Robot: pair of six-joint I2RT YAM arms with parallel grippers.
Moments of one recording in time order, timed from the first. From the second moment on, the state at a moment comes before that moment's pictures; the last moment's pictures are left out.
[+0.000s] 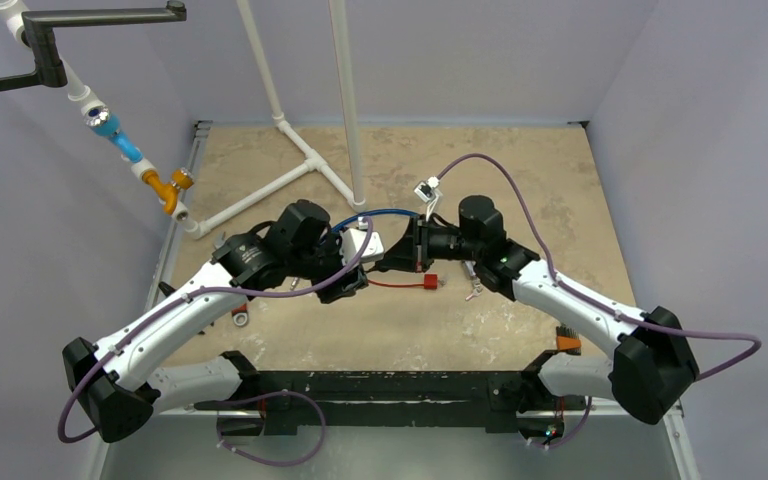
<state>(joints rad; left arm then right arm) -0.77 1.10 1.08 -0.79 0.30 0.38 0.67 1.23 0.79 0.18 -0.68 0.74</state>
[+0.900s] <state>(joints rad) -0.79 1.13 1.13 -0.79 0.19 0.30 0.67 1.21 0.75 0.29 -0.62 0.79</state>
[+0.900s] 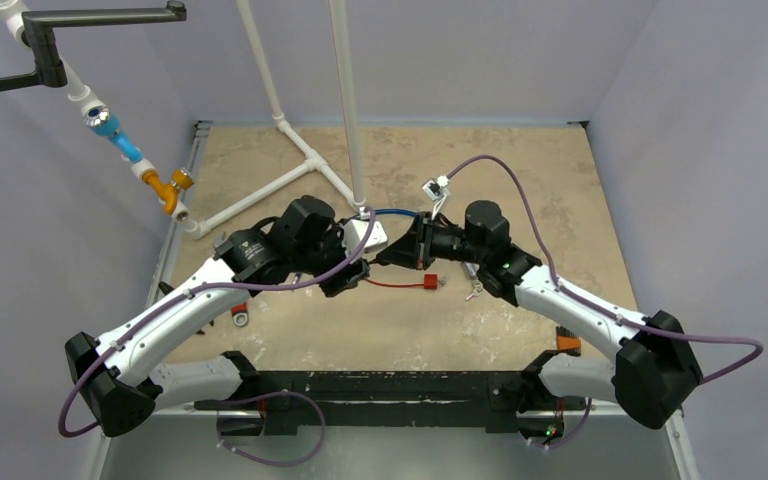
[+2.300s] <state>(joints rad) -0.80 1.13 1.13 -0.82 0.09 0.48 0.69 1.28 0.73 0.41 -0.60 0.82</state>
